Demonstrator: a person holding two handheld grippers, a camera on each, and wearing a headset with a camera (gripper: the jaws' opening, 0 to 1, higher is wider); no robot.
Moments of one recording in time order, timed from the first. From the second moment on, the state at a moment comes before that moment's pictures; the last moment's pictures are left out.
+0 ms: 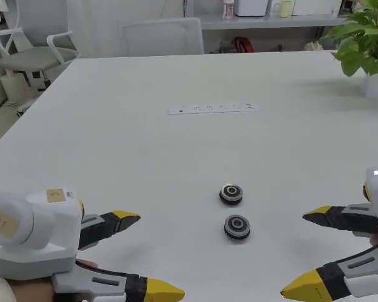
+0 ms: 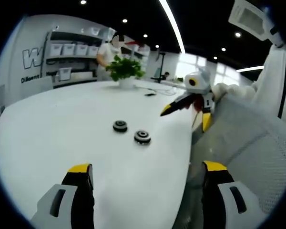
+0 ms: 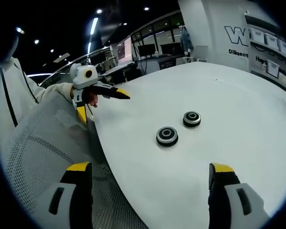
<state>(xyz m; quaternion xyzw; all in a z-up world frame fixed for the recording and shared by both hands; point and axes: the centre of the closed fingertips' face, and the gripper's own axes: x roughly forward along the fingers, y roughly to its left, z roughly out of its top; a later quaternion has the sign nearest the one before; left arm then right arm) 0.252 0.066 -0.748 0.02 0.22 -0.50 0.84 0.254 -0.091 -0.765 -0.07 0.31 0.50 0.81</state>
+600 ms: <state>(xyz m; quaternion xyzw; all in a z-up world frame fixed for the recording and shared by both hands) 0.260 0.076 -0.728 0.03 0.21 -0.48 0.85 0.258 -0.102 -0.755 -0.06 0.31 0.49 0.81</state>
